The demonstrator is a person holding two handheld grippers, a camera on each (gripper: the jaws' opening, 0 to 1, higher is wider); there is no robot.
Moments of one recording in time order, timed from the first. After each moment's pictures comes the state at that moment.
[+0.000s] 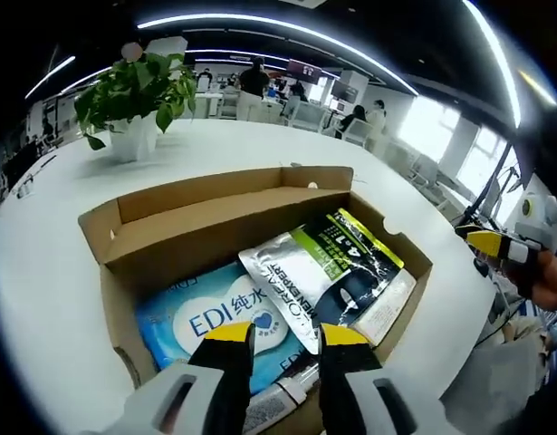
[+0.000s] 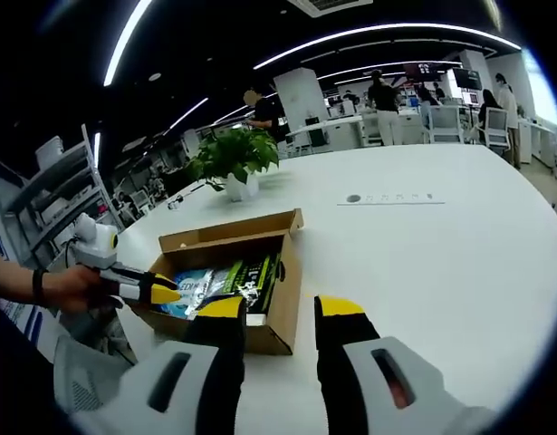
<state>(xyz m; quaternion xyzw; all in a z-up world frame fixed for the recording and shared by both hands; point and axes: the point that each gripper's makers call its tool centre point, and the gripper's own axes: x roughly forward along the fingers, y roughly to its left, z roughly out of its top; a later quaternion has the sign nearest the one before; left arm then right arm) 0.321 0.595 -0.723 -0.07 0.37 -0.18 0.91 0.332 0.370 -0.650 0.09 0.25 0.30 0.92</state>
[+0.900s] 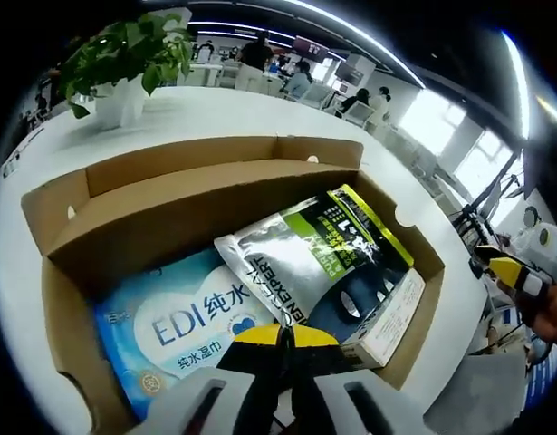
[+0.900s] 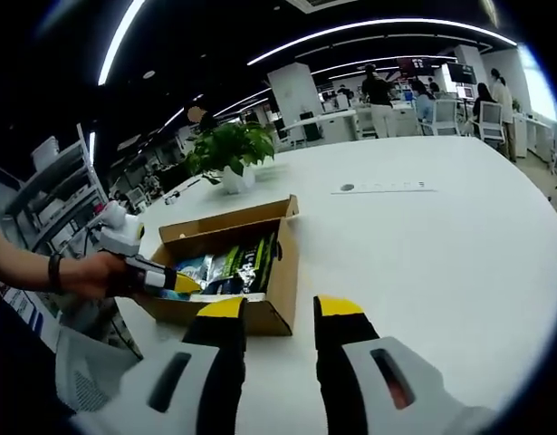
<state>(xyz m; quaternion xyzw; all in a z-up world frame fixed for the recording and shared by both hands) 0.332 0.577 -0.750 -0.10 0.43 -0.19 0.88 0.318 0.370 -0.657 0.09 0.27 0.29 0.91</state>
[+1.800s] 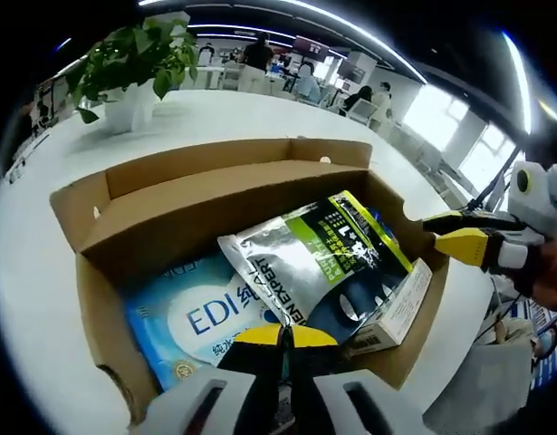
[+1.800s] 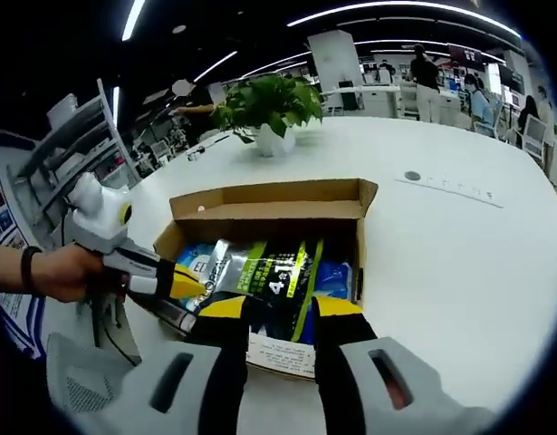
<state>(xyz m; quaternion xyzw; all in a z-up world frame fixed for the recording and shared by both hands) 0.325 0.601 -0.747 -0.08 0.43 -0.18 0.88 0.361 0.480 -0.690 0.01 0.34 0.36 0.87</state>
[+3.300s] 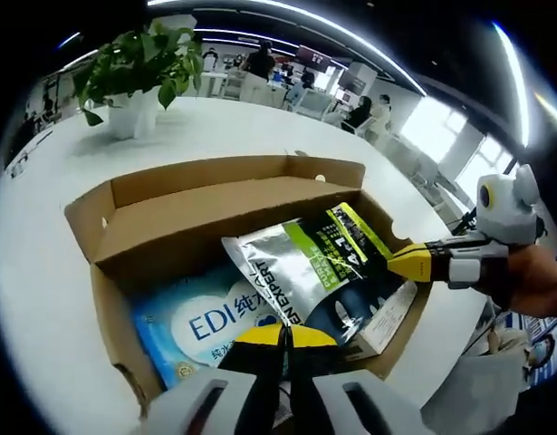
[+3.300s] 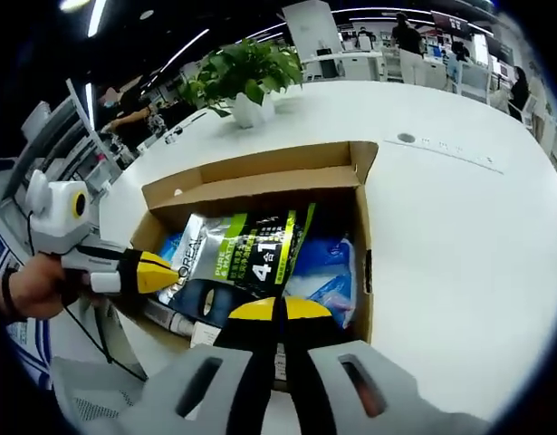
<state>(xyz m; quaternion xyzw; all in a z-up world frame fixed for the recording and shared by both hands) 0.324 0.600 -0.720 -0.11 0.41 -0.18 0.89 0.362 0.481 -0.709 0.03 0.40 0.33 0.85</state>
